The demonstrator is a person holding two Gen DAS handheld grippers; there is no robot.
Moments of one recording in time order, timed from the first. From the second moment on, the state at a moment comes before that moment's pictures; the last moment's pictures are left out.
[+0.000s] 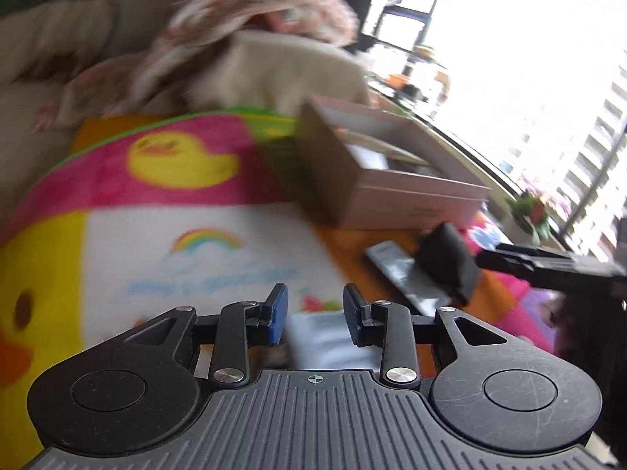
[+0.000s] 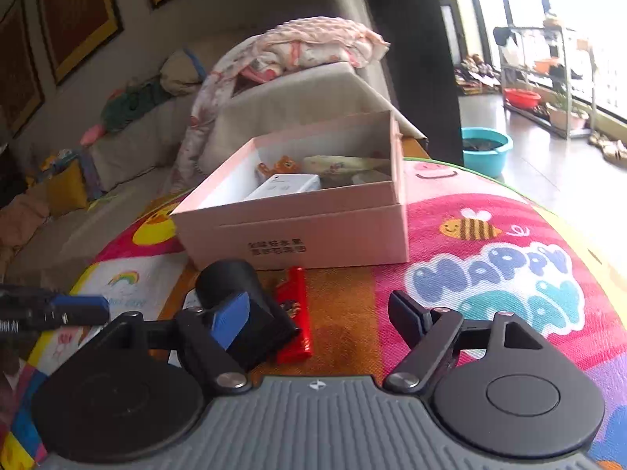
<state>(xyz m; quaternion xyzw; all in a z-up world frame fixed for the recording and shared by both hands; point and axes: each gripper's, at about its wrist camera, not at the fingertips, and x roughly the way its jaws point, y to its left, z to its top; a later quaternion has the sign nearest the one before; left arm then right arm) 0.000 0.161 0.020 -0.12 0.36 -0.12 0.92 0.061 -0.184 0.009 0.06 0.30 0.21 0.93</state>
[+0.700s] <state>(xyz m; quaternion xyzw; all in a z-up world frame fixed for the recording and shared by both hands) -0.053 0.048 0.001 0.10 0.35 -0.23 0.90 0.045 -0.205 0.008 0.13 0.31 0.21 0.92</state>
